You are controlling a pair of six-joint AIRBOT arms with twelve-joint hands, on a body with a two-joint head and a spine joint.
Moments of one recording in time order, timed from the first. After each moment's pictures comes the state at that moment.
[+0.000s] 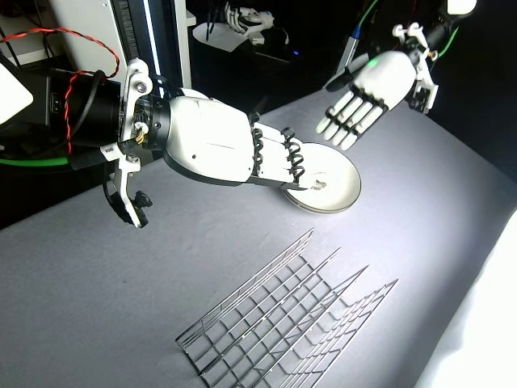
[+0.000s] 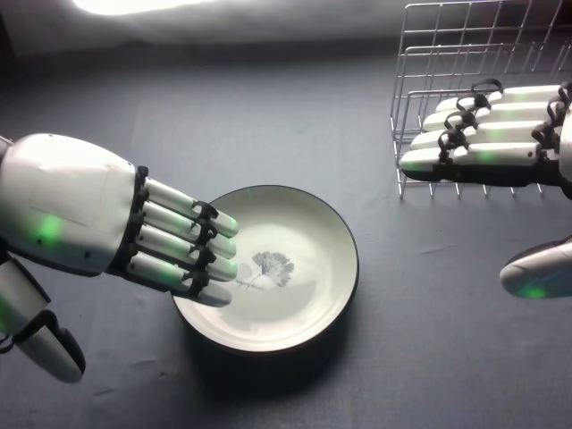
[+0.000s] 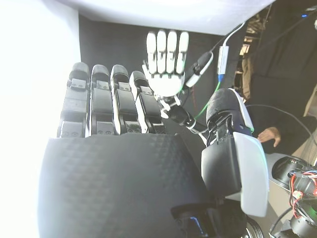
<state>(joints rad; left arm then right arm) 0.36 -1.00 1.47 1.81 -1.17 -0.15 -0.45 -0.67 0.89 -0.88 0.57 -0.15</state>
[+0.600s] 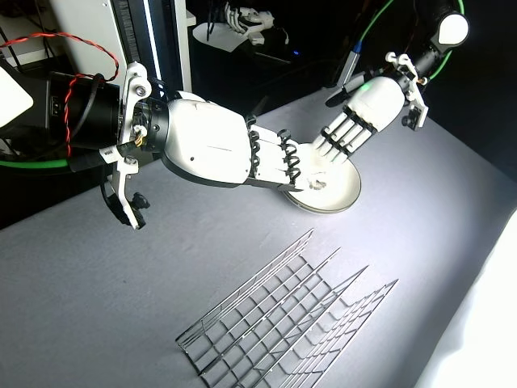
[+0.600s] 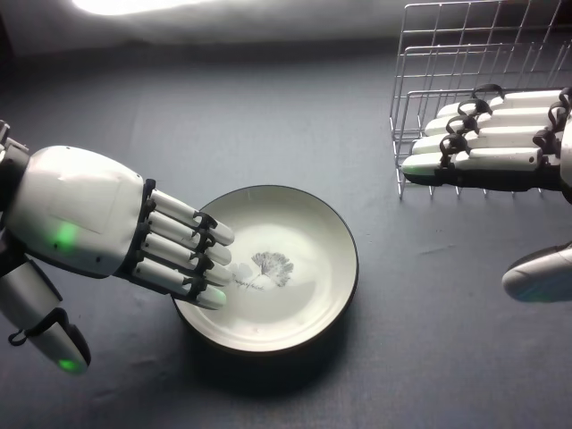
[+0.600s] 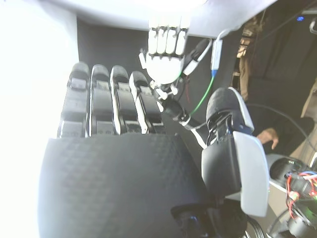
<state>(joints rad) 0.41 -1.11 1.61 1.83 -1.18 -0.10 -0.47 -0.67 0.89 -0.88 0.58 -0.15</state>
